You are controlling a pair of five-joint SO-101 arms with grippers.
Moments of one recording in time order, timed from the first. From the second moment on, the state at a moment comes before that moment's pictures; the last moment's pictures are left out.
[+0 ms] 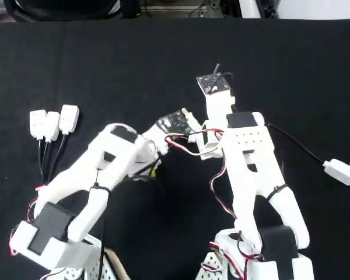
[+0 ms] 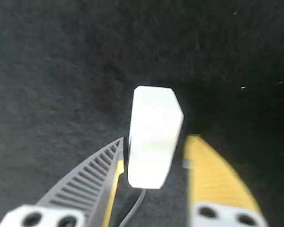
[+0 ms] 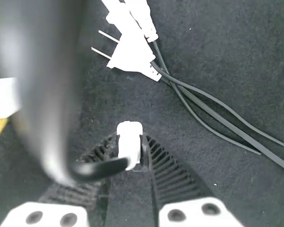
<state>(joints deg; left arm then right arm) 20.0 -5.8 38.4 51.8 -34.9 -7.4 -16.0 35.3 67.6 9.1</state>
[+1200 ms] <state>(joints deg) 6.4 -97.5 78.9 66.5 -29.2 -7.4 -16.0 35.3 67.6 9.1</state>
